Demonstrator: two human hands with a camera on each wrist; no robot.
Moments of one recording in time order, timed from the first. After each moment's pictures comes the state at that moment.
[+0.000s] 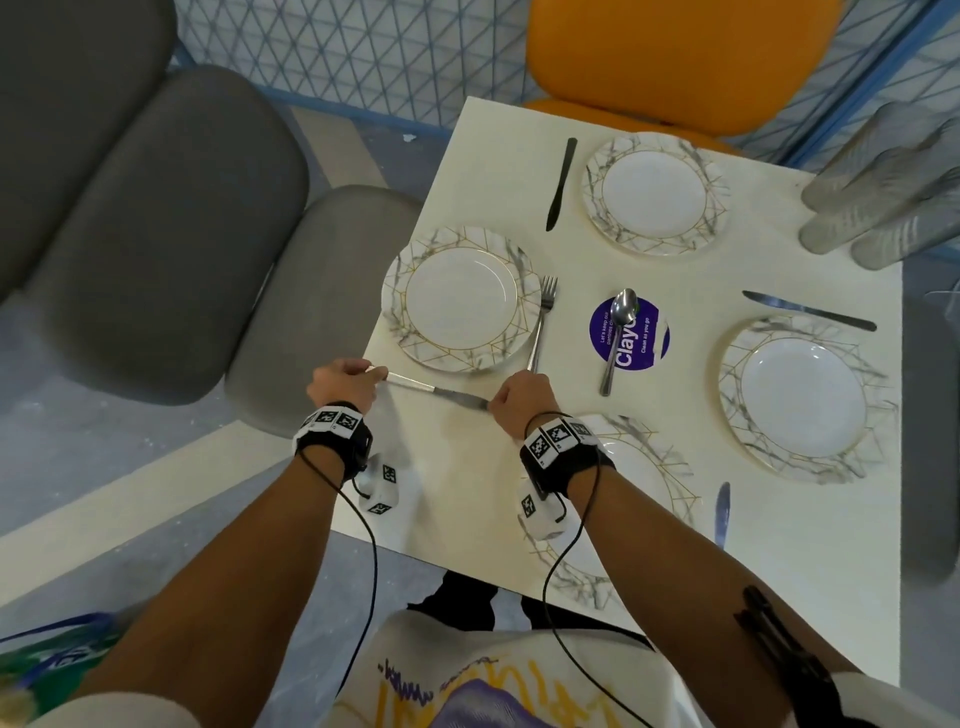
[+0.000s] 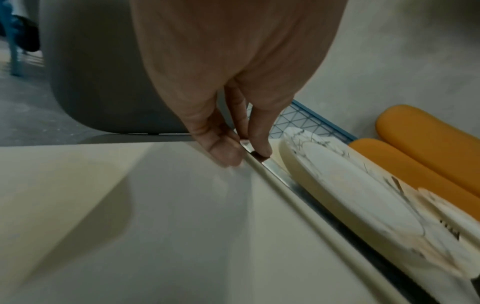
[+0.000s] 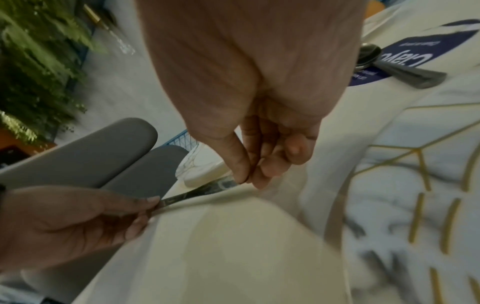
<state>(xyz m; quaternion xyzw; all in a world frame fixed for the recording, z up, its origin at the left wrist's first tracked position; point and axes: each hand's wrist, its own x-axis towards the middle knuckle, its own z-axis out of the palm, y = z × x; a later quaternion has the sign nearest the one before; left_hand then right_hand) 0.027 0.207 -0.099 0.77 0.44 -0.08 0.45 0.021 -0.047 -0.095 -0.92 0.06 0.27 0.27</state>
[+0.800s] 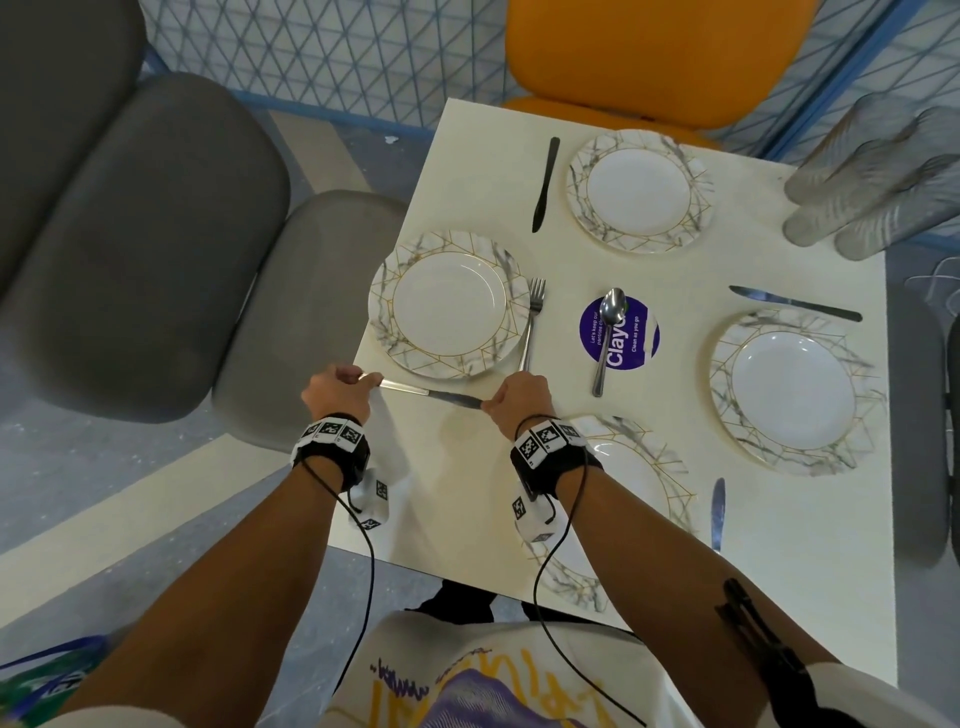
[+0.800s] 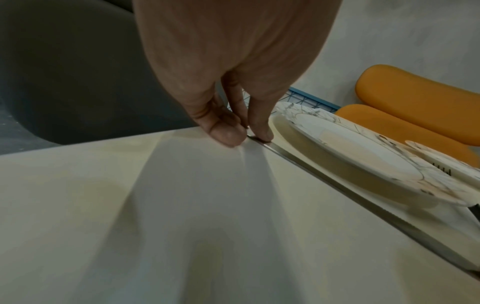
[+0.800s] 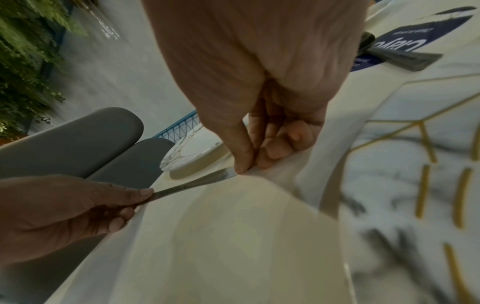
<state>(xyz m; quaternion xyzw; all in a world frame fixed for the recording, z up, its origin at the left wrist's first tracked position) 0.031 0.197 -0.096 0.83 0.39 -0.07 0.40 0.029 -0.044 -0.112 -0.90 0.16 0.27 0.29</state>
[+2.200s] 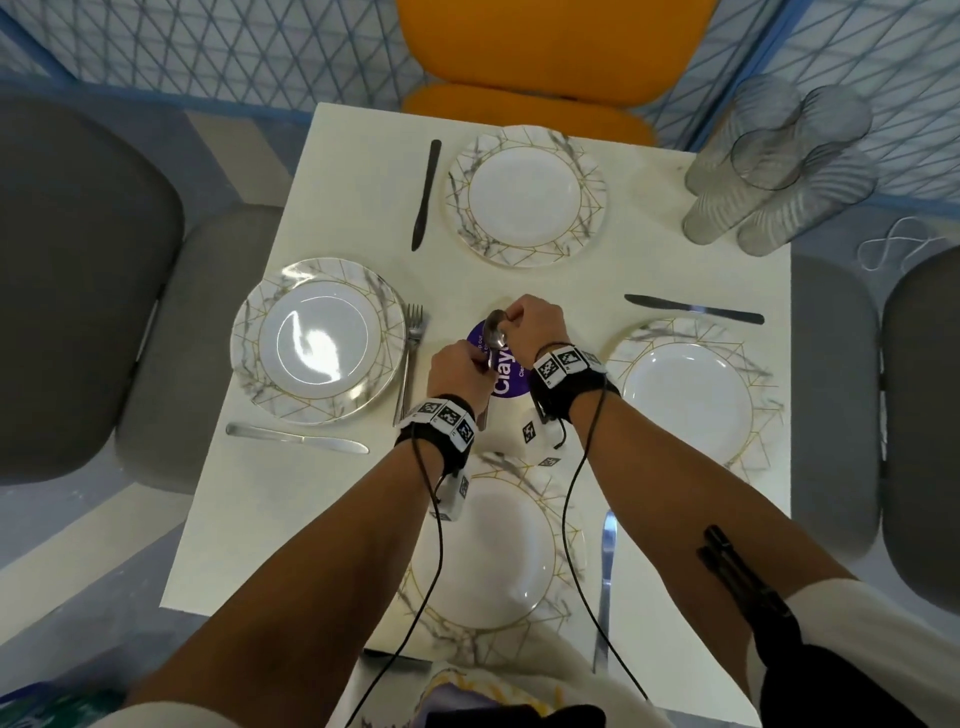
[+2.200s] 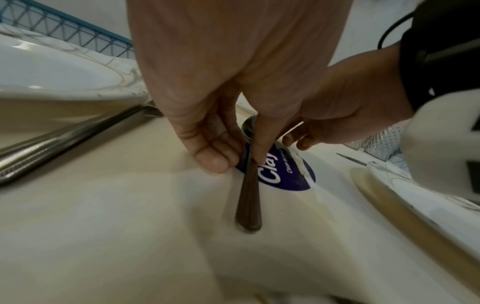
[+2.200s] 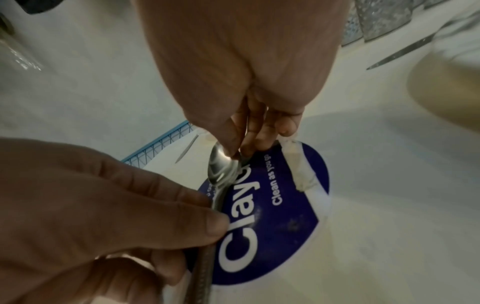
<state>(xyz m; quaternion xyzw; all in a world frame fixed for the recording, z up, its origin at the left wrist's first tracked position) 0.103 -0.120 -0.102 0.92 0.11 -0.21 0.30 0.150 -0.249 -0.095 -0.90 0.17 0.15 0.37</state>
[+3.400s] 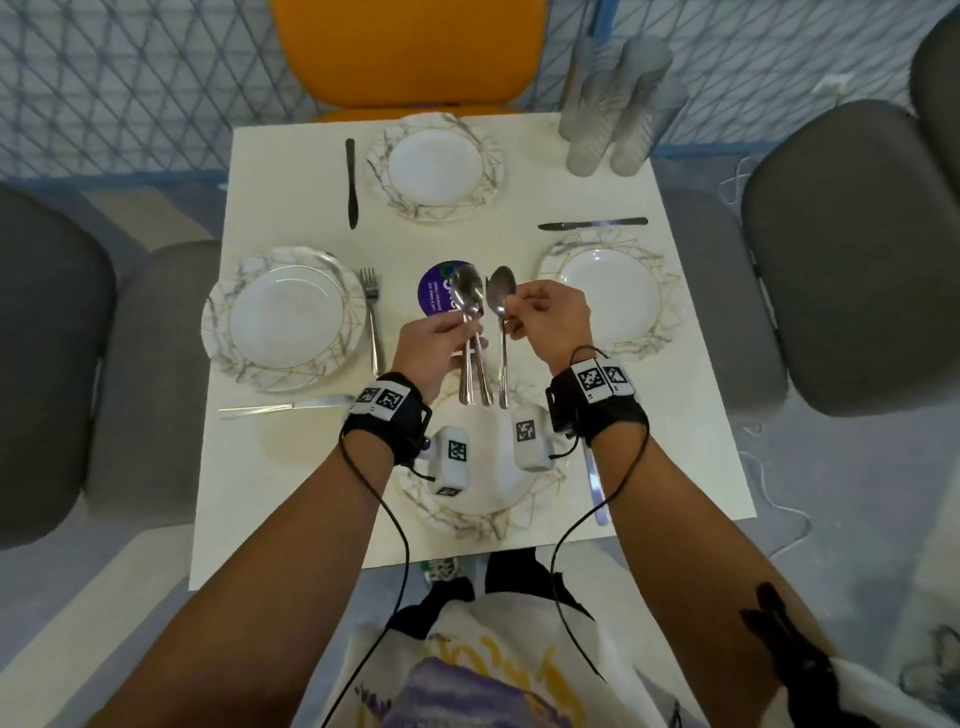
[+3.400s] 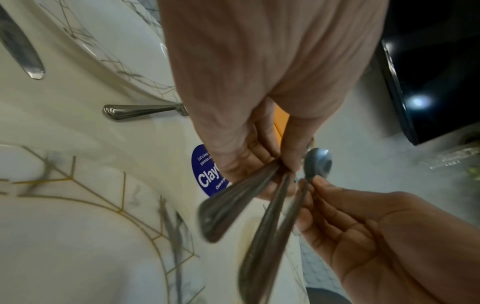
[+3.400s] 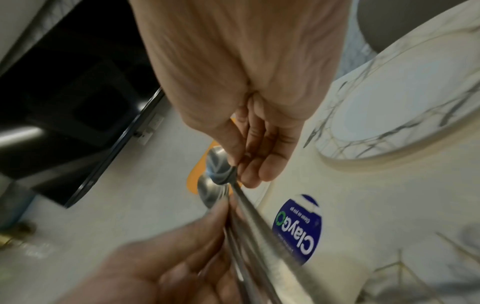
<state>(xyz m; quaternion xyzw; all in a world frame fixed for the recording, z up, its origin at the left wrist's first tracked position) -0.002 -0.086 -0.007 0.63 0.09 -0.31 0.71 -0.038 -0.252 0.012 -0.75 0.31 -0.05 0.59</state>
